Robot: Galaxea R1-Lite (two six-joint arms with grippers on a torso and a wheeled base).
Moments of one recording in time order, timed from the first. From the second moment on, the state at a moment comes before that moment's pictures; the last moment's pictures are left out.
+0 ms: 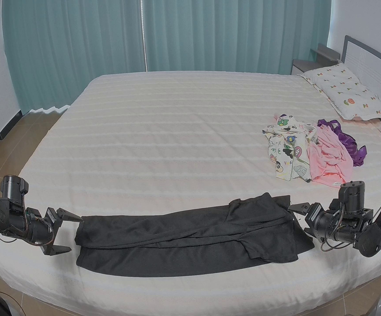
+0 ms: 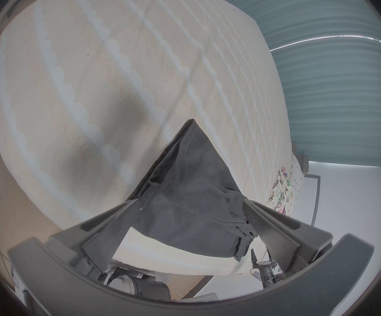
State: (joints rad) left arm 0.24 1.76 -0.55 -0.20 -0.57 -0.79; right arm 0.19 1.93 -0.34 -1.00 0.12 0.92
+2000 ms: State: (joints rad) left arm -0.10 2.11 -0.30 -1.14 -0.05 -1.12; right arm 0.30 2.01 -0.16 -1.24 0.04 1.12
